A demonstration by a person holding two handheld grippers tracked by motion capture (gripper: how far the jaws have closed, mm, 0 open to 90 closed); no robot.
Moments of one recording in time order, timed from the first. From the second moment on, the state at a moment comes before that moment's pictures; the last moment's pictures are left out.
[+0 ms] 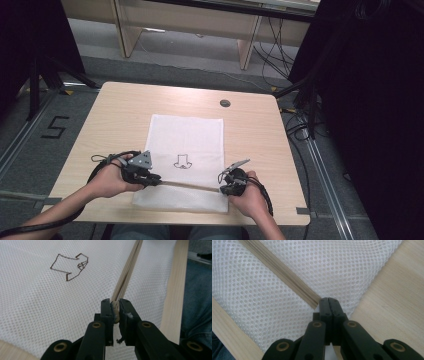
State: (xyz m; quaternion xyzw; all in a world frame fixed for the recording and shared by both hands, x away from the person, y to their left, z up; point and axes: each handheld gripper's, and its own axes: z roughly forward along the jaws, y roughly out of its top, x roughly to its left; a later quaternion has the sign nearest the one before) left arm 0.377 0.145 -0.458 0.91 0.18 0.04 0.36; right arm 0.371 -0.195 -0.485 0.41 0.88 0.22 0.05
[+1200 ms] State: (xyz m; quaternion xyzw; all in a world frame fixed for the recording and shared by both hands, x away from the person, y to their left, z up) left arm 0.375 0.158 -0.460 0.91 0.20 0.05 0.36; right arm 0.371 -0.195 -0.485 0.41 0.88 0.23 0.05
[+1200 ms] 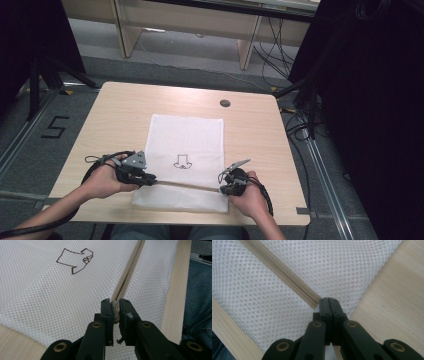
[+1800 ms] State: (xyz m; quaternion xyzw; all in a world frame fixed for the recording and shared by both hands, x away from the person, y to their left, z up) left arm 0.374 0.175 -0.461 0.91 0.21 0.06 0.36; right arm 0.370 -0.195 -0.484 0.43 0.88 0.22 0.04
